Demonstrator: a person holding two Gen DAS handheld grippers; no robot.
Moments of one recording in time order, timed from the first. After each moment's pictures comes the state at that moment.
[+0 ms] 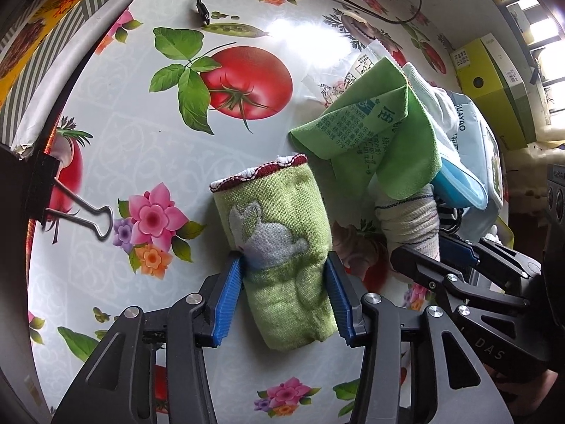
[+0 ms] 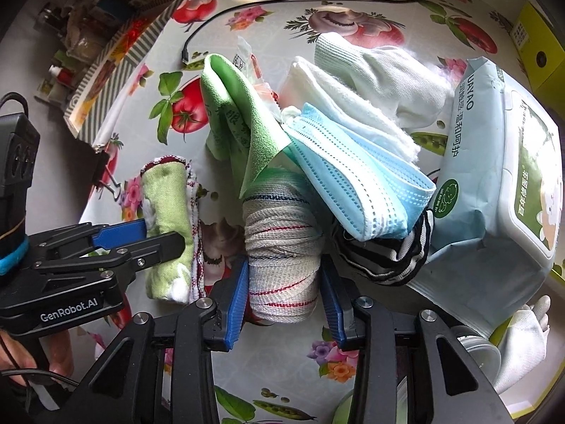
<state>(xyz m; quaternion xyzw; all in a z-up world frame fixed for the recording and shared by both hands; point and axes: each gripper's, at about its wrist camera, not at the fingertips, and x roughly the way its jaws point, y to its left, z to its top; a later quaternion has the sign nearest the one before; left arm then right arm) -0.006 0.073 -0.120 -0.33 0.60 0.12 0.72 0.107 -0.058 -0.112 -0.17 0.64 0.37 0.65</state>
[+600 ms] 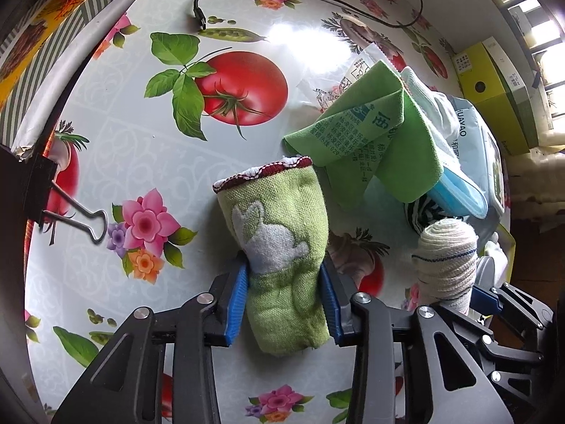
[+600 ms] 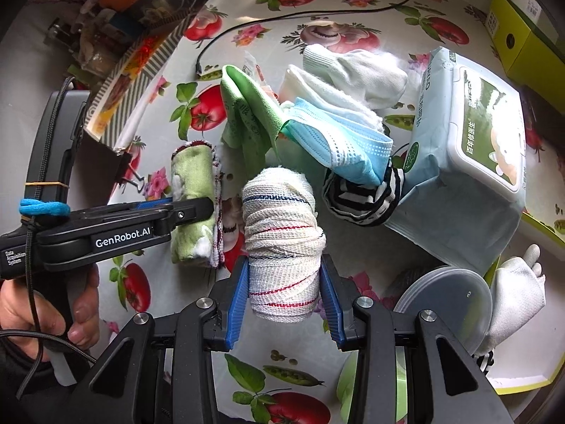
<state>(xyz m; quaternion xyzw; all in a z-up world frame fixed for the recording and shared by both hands) 0.008 0.066 -0.120 -0.32 0.60 0.13 0.72 0.087 -0.089 -0.081 -0.14 0.63 0.38 0.67</state>
